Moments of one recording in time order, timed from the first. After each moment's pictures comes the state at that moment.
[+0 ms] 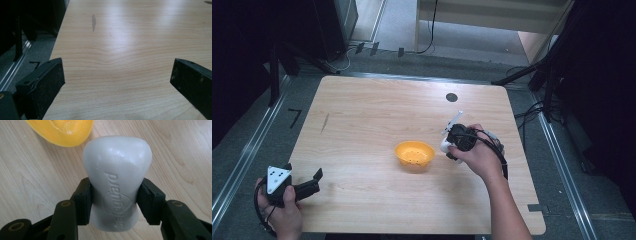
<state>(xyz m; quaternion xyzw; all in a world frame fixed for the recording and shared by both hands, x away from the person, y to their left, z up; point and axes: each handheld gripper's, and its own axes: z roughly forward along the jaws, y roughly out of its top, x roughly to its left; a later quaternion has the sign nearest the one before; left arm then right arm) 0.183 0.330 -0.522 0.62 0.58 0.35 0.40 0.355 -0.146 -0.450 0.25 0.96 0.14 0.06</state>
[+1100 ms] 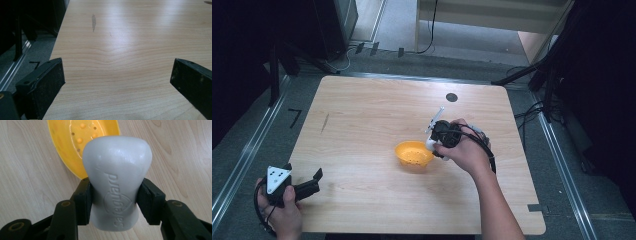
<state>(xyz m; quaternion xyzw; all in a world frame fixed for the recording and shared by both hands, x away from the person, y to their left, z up) 0.183 0.330 -0.522 0.62 0.58 0.35 0.40 0.355 -0.102 -0.432 0.19 0.97 0.15 0.06</state>
